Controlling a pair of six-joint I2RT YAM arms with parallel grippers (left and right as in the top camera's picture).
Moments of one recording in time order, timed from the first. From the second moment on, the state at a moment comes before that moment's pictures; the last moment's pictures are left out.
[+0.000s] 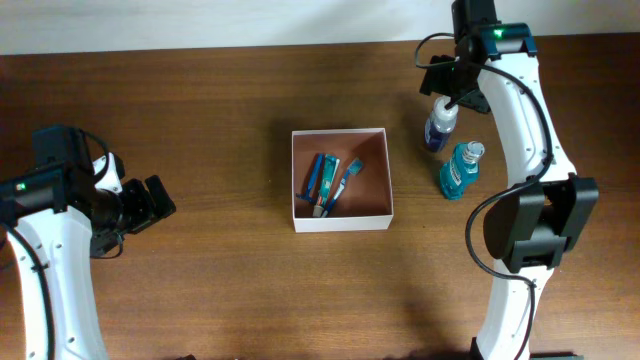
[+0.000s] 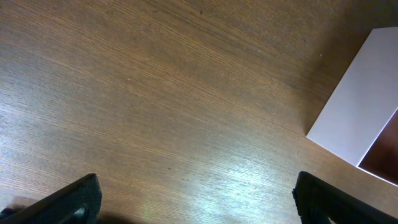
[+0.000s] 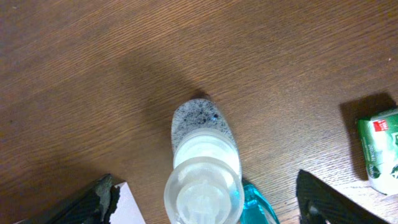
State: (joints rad) left arm 0.31 1.41 1.37 -1.34 0.16 -0.18; right arm 0.05 2.20 2.20 -1.22 0.10 0.44
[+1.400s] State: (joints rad) left arm 0.31 1.41 1.37 -1.34 0.16 -0.18; right arm 0.05 2.24 2.20 -1.20 0.11 0.44
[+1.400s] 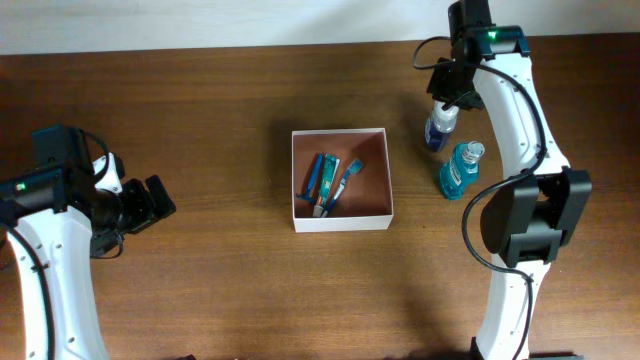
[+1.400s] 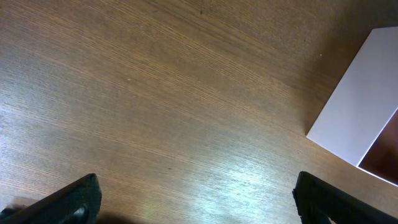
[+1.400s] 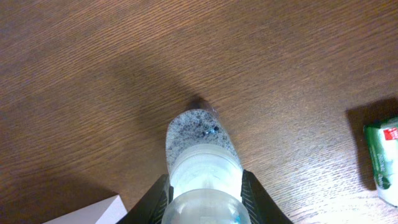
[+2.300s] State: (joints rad) left arm 0.31 1.41 1.37 -1.34 0.16 -0.18; right arm 0.05 2.25 2.66 -1.50 0.00 0.34
